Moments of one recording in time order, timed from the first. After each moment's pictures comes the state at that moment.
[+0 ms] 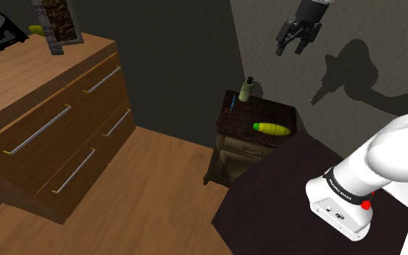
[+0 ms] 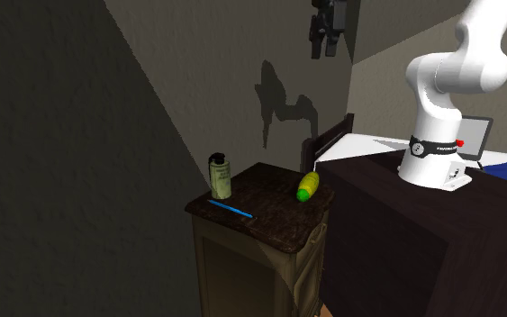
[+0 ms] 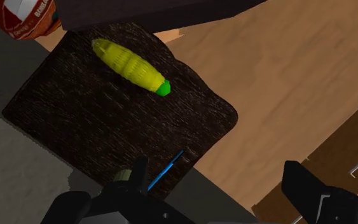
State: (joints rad) arm -0.05 -0.51 -0.06 -2.33 0.00 1.86 0.14
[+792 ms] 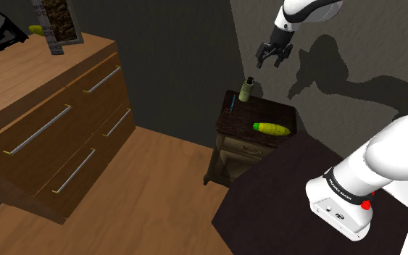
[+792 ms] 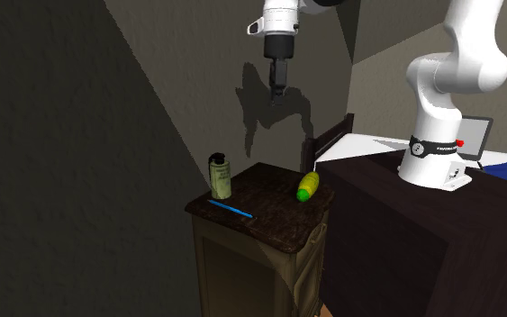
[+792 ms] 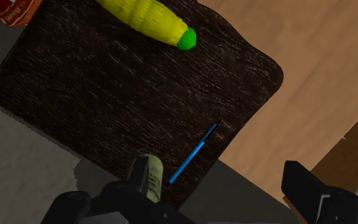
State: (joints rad) arm -0.09 -0.12 -0.13 -2.25 0.00 2.17 0.11
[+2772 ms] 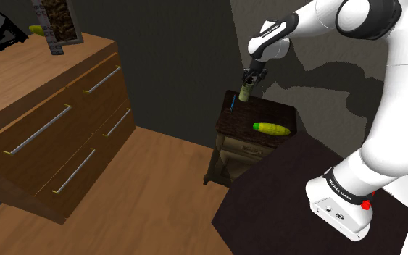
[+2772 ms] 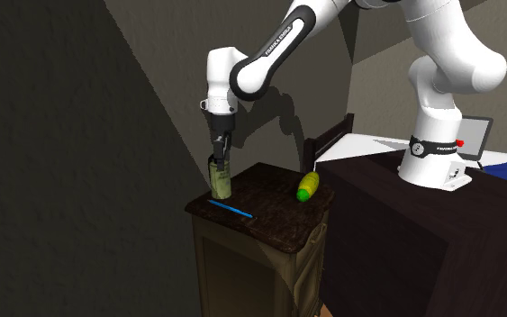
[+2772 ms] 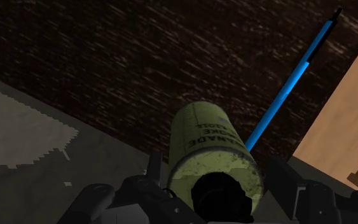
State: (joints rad) arm -0.20 0.61 -0.16 -1.80 0.13 2.43 0.03
